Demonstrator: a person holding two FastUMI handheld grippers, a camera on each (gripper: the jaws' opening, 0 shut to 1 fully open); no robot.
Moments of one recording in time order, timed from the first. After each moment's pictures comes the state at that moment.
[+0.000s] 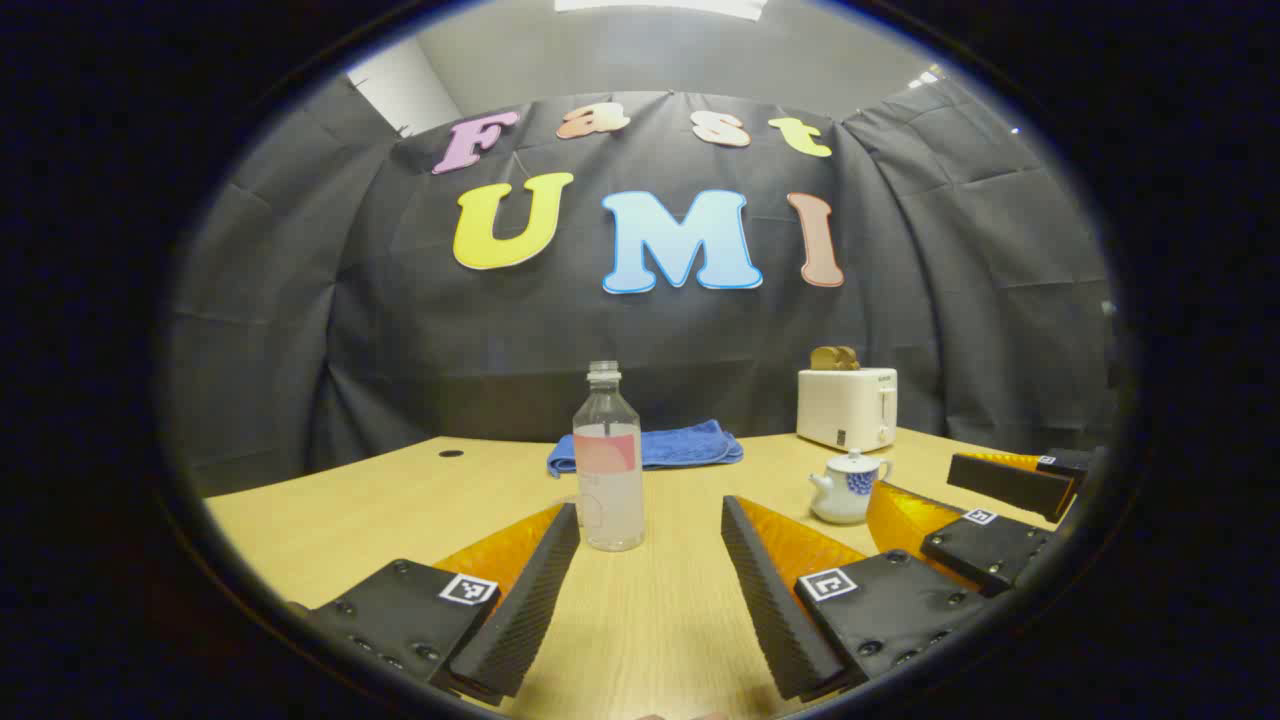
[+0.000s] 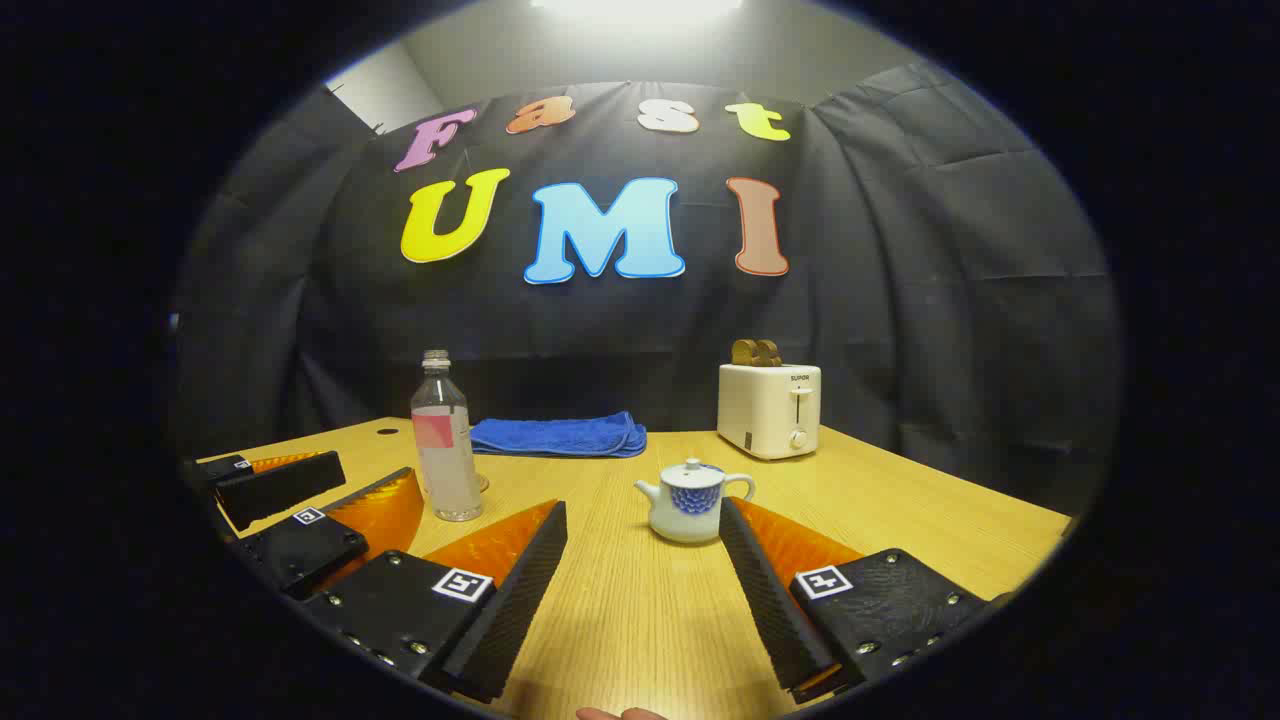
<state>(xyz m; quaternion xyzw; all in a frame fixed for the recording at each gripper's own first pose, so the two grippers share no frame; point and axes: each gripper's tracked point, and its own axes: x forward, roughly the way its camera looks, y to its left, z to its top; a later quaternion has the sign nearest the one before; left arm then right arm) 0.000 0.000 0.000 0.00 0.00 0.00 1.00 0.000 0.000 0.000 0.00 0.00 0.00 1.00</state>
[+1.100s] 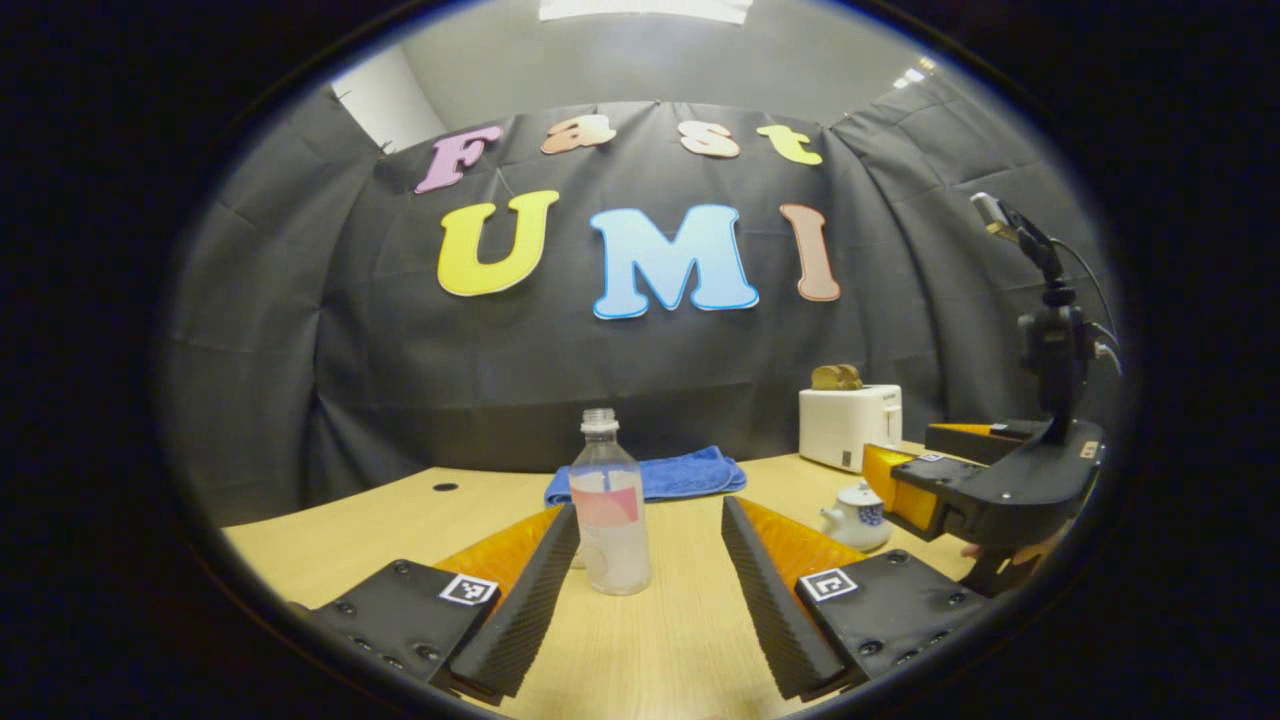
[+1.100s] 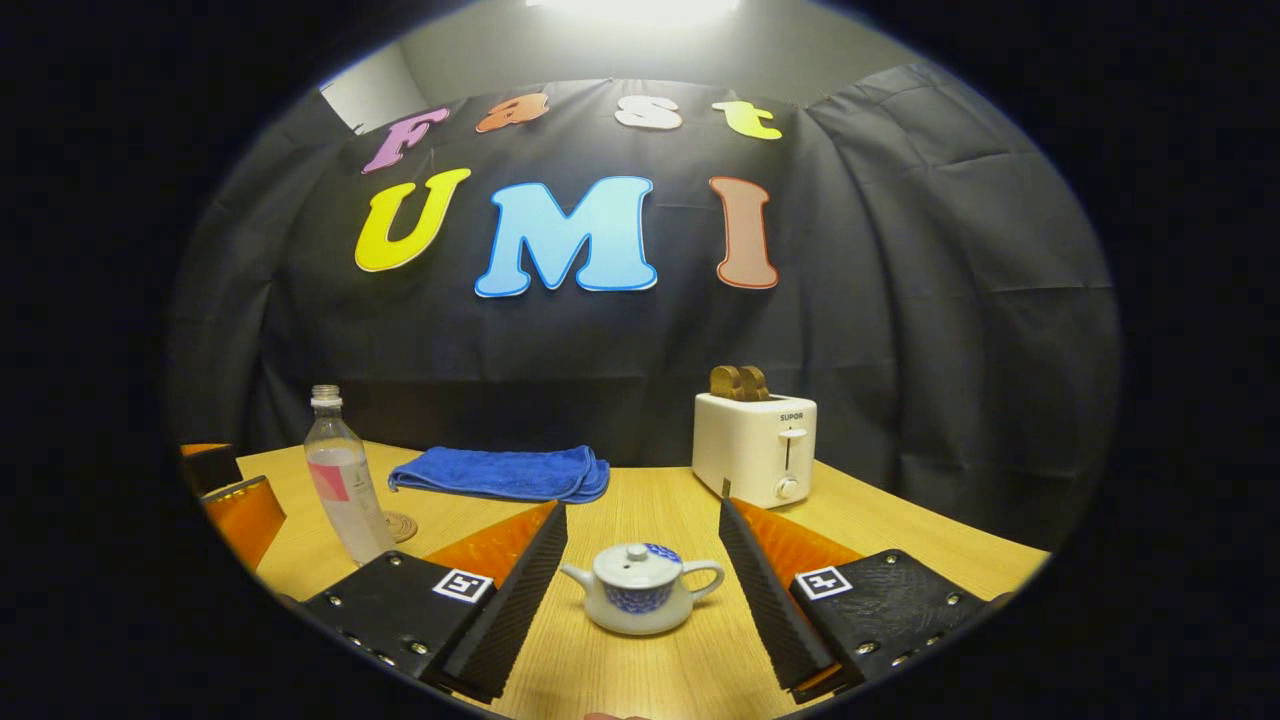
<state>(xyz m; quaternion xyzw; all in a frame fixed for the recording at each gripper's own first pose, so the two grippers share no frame) 0.007 -0.002 0.034 0.02 -0.02 -0.02 1.00 0.106 -0.041 0.035 -0.01 -0.02 -0.03 1.00</state>
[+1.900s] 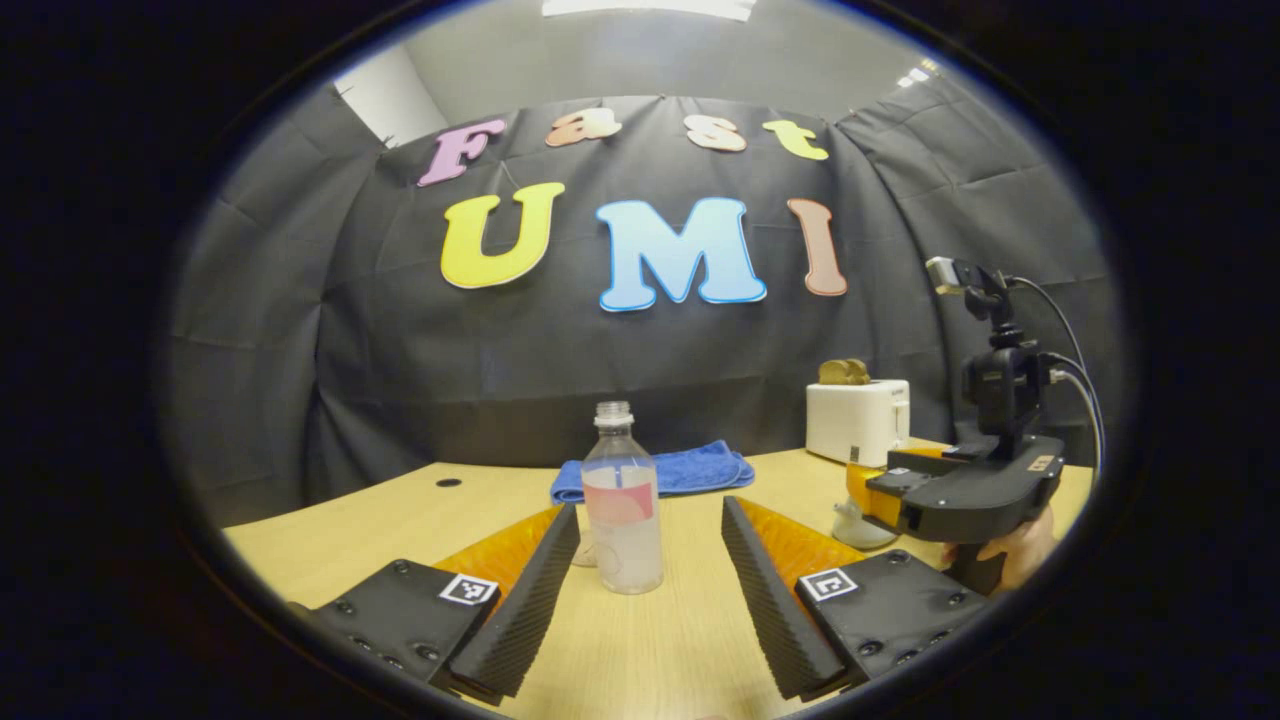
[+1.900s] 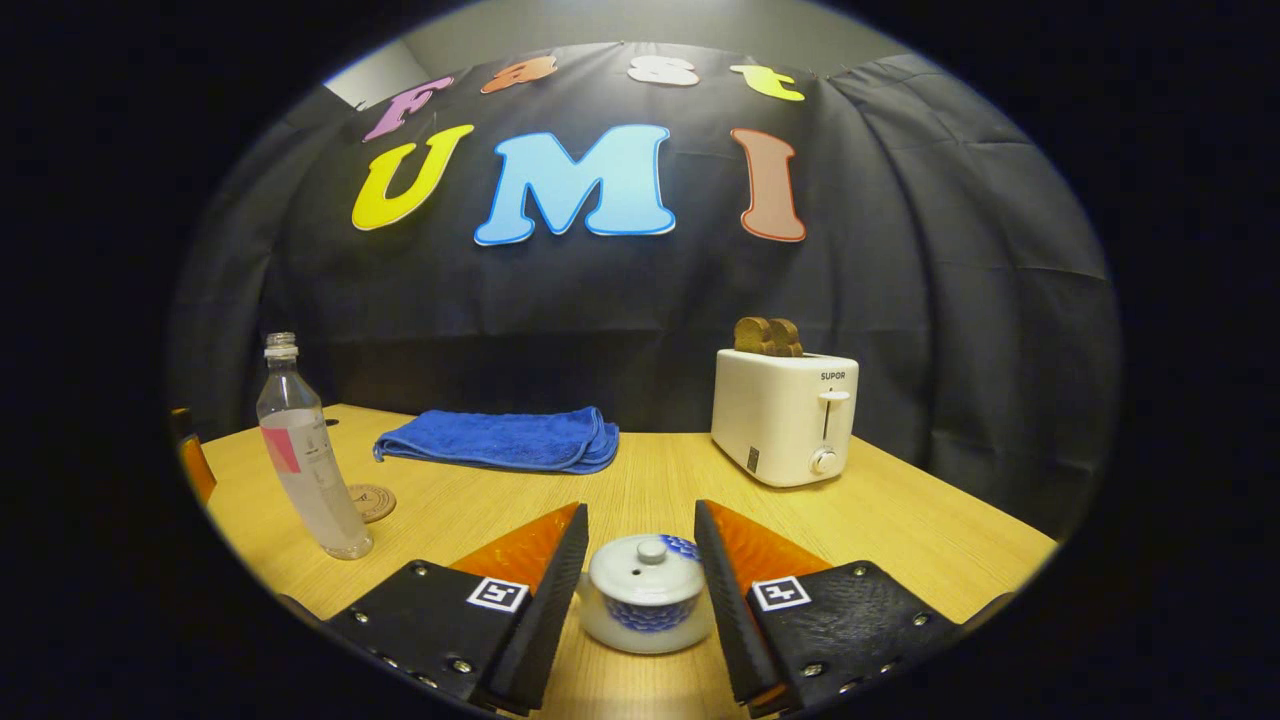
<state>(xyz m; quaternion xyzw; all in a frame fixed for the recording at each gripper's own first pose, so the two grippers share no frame) 0.006 0.010 0.033 0.02 -0.01 -0.02 1.00 0.151 -0.039 -0.006 -0.01 0.04 -0.02 1.00</state>
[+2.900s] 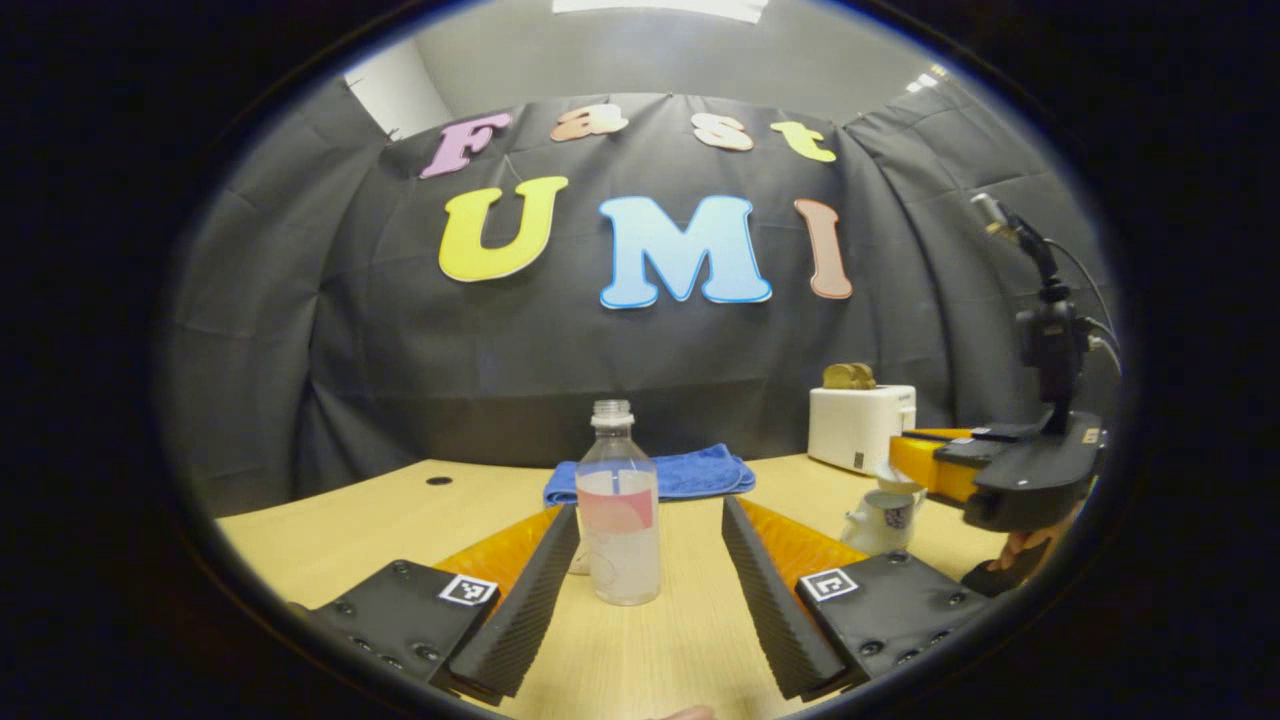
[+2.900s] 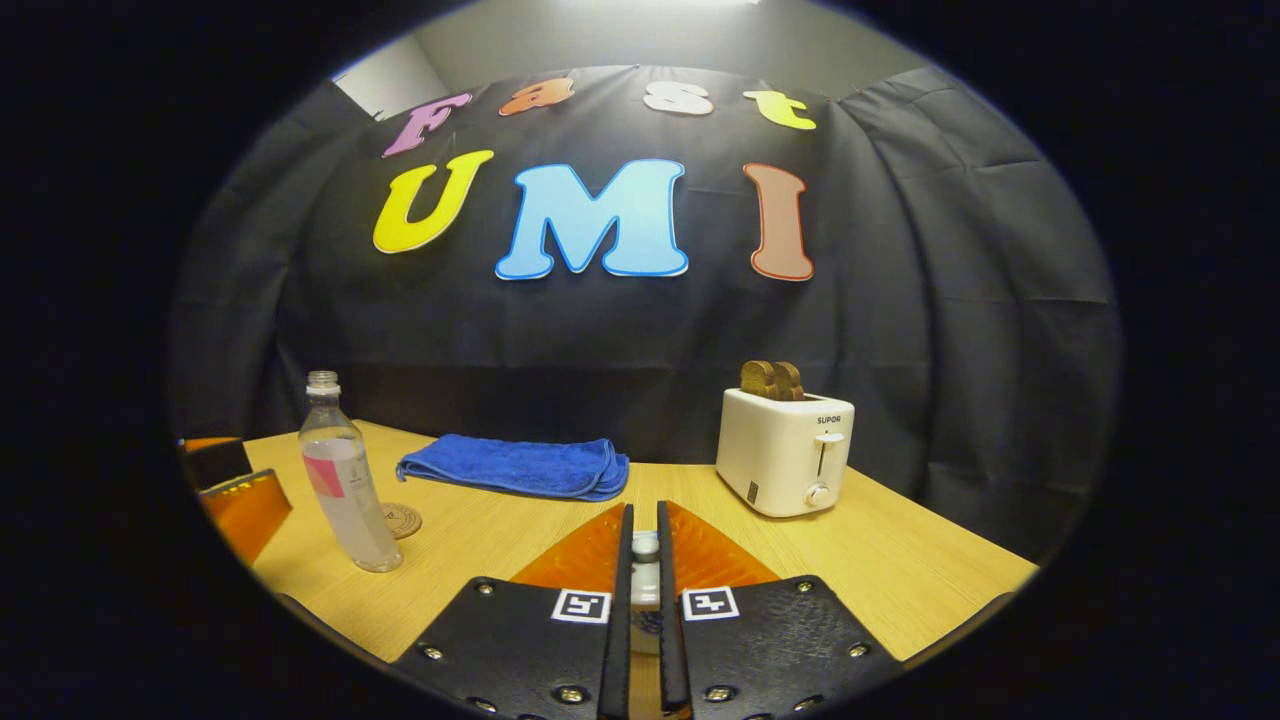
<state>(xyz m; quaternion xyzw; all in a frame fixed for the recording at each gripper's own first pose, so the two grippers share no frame) 0.036 0.013 0.023 0.00 -0.01 -0.02 1.00 0.116 -0.032 0.039 -0.02 0.00 0.00 1.00</state>
